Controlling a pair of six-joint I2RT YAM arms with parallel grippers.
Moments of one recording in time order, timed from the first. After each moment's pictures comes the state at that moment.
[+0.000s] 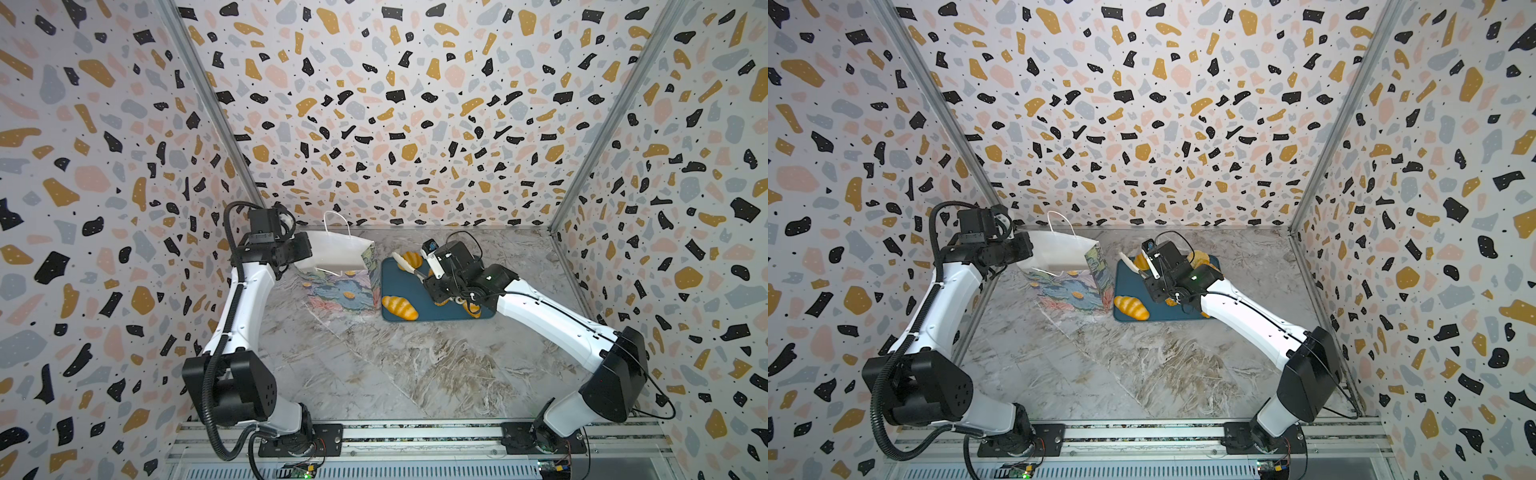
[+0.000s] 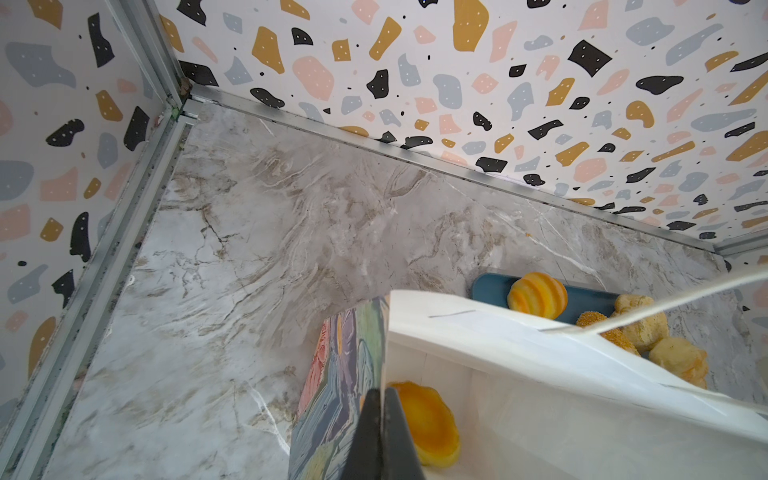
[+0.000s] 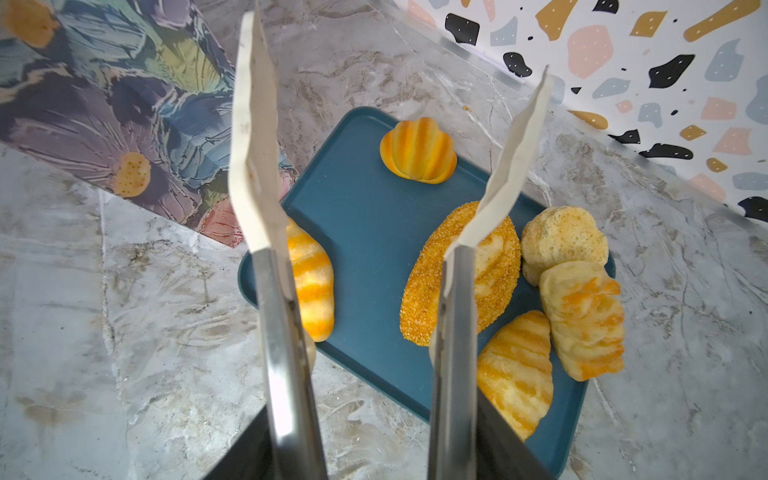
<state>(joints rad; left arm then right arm) 0.12 1.49 1.44 -0.66 0.23 -0.19 0.76 1.57 1.42 -0.67 0.17 0.06</state>
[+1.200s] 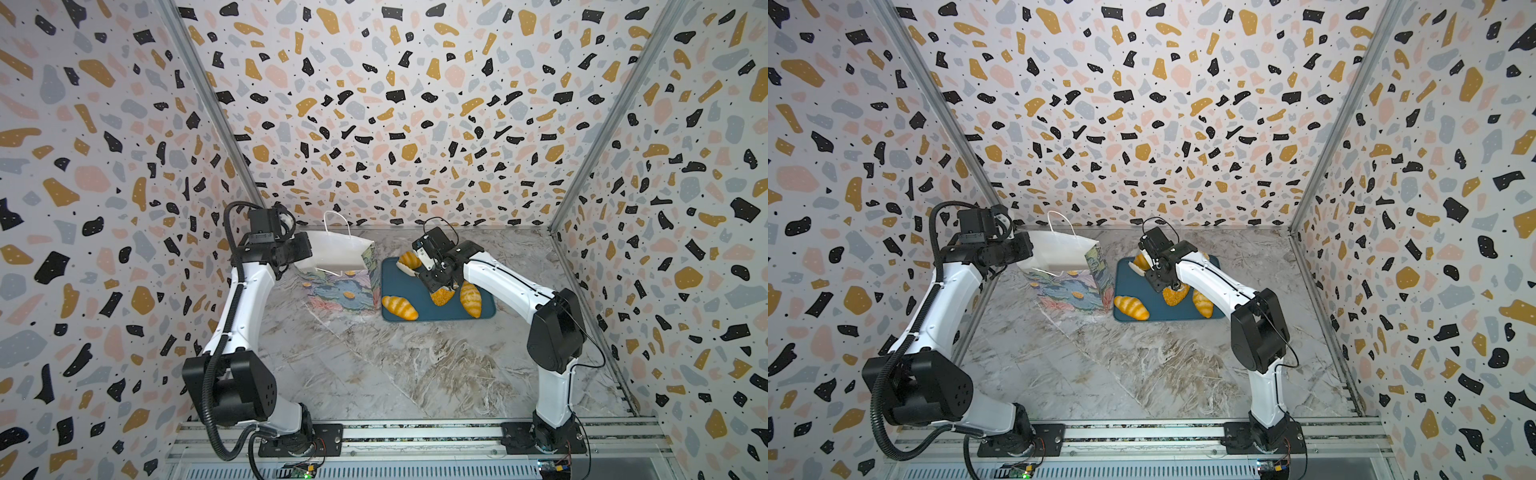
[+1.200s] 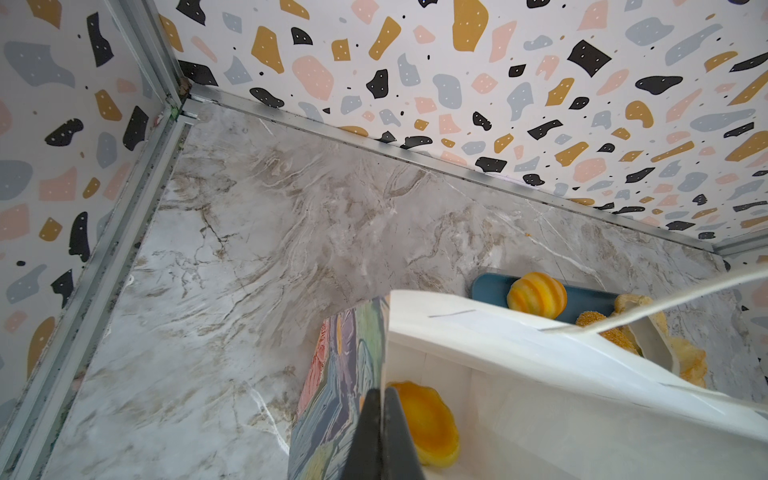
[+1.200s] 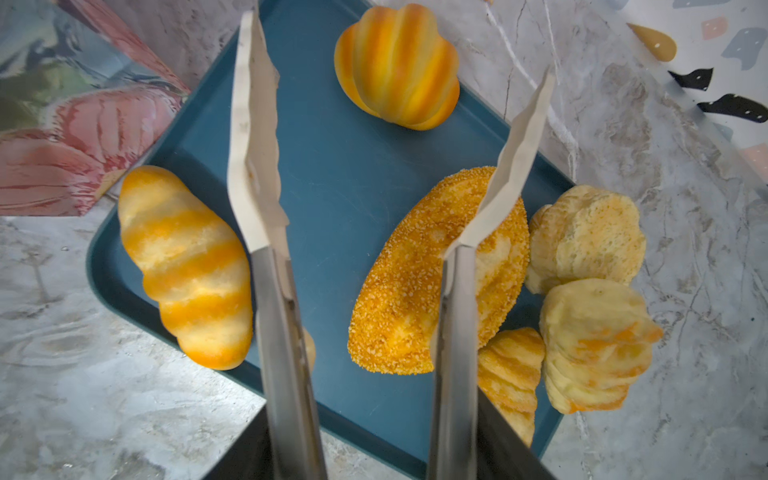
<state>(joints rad) 0.12 1.49 1.44 -0.66 0.23 -0.19 0.66 1.97 1.76 -0.89 0.17 -0.07</state>
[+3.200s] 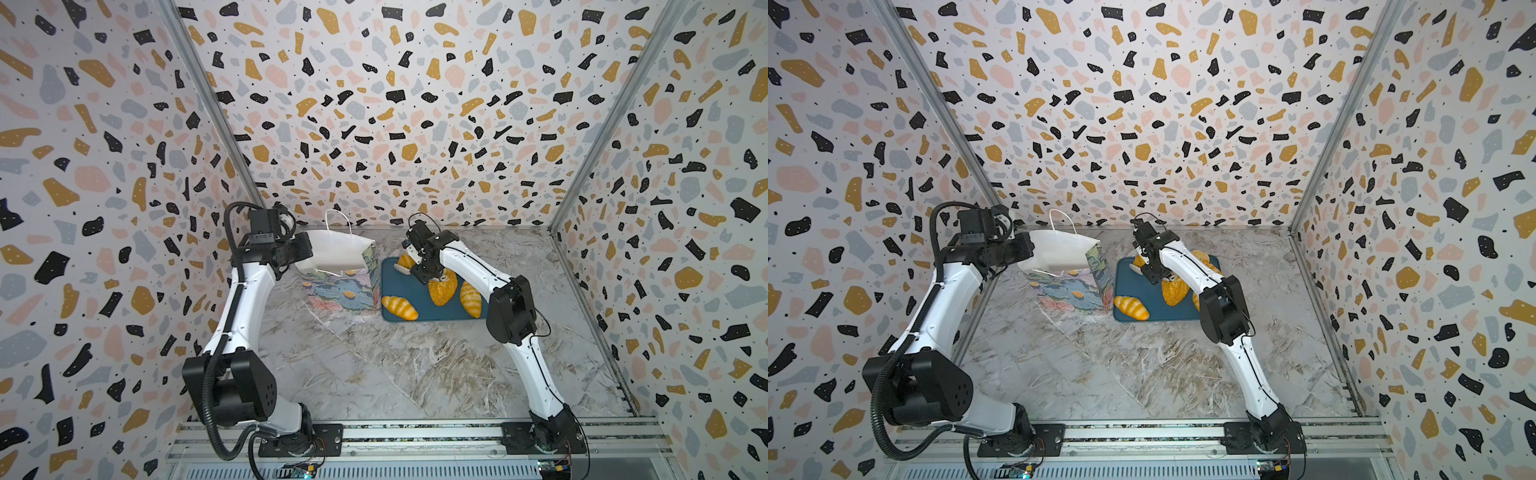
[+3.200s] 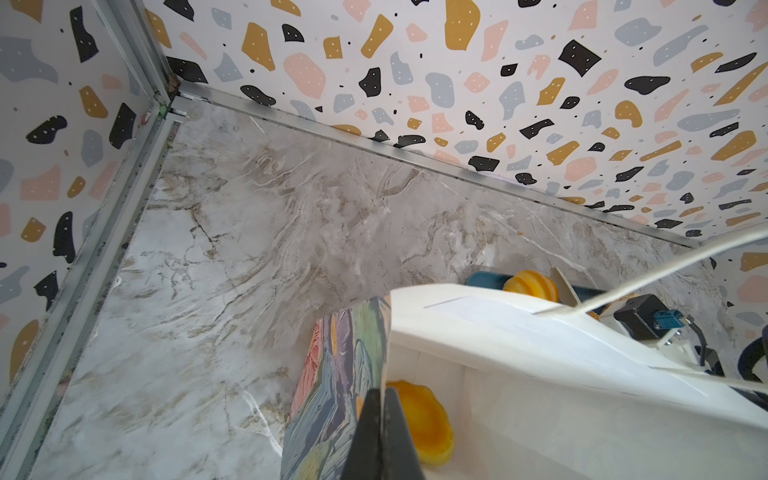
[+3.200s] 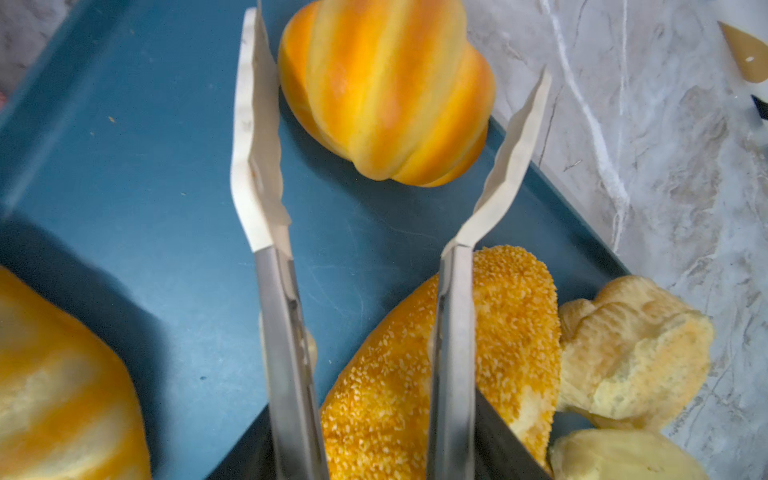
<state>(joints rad) 0.12 1.49 1.44 -0.65 0.25 -0.20 0.63 2.39 2.25 -1.08 0.17 -0.17</state>
